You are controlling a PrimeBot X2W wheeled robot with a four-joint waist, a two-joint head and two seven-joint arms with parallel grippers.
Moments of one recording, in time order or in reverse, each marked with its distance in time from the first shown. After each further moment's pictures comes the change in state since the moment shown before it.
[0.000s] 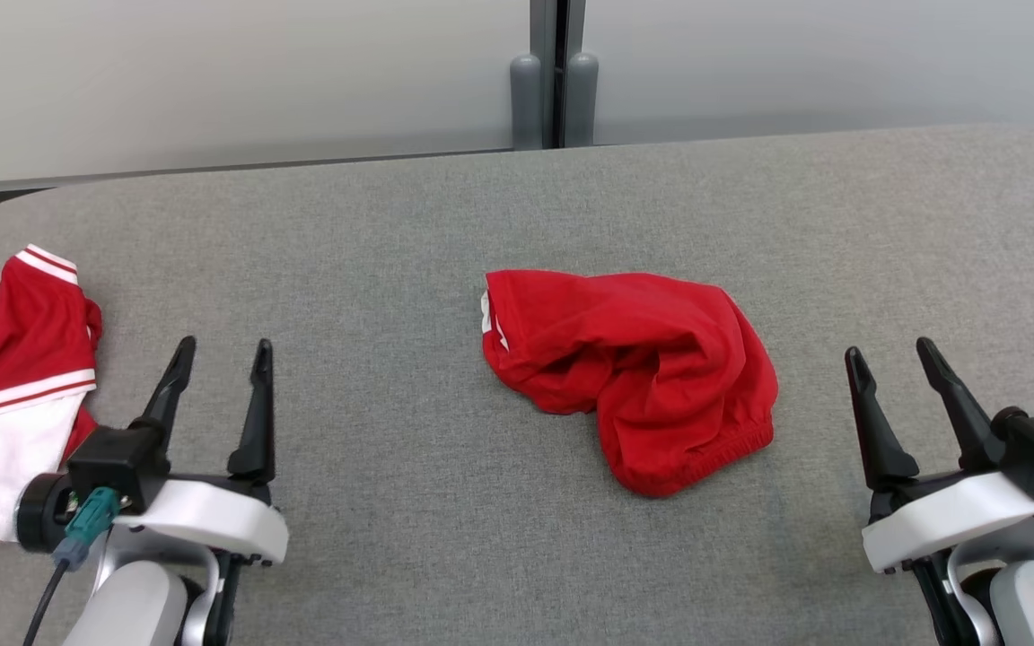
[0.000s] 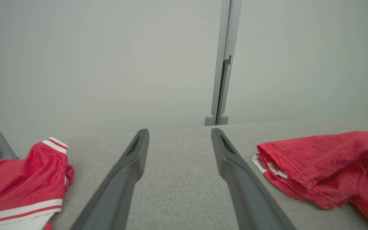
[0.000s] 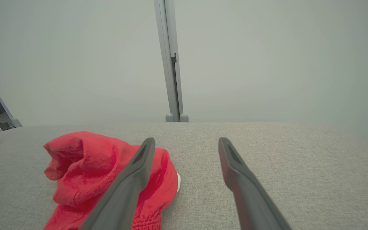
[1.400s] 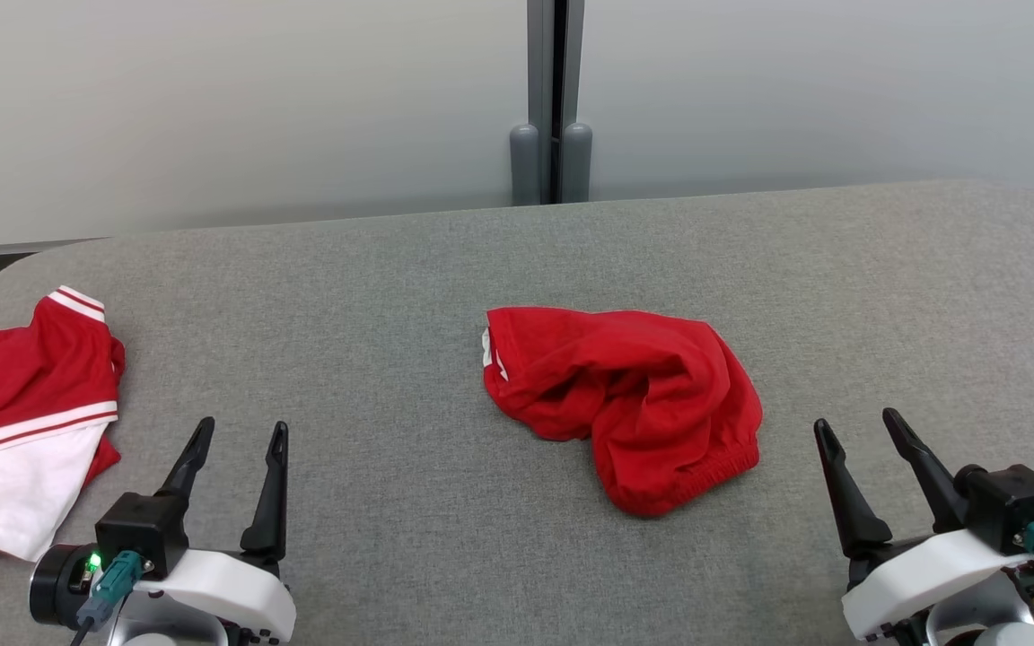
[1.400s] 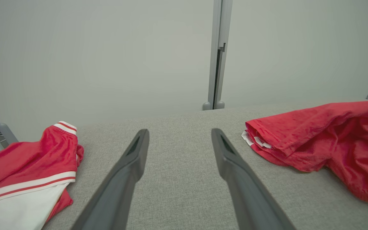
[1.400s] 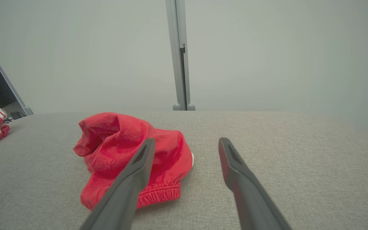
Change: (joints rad) left arm 0.135 0.041 -0.039 -0.058 -0.002 0.028 0.046; right arm 0.125 0.027 0.015 -0.067 -0.027 0.000 0.082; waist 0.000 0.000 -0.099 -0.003
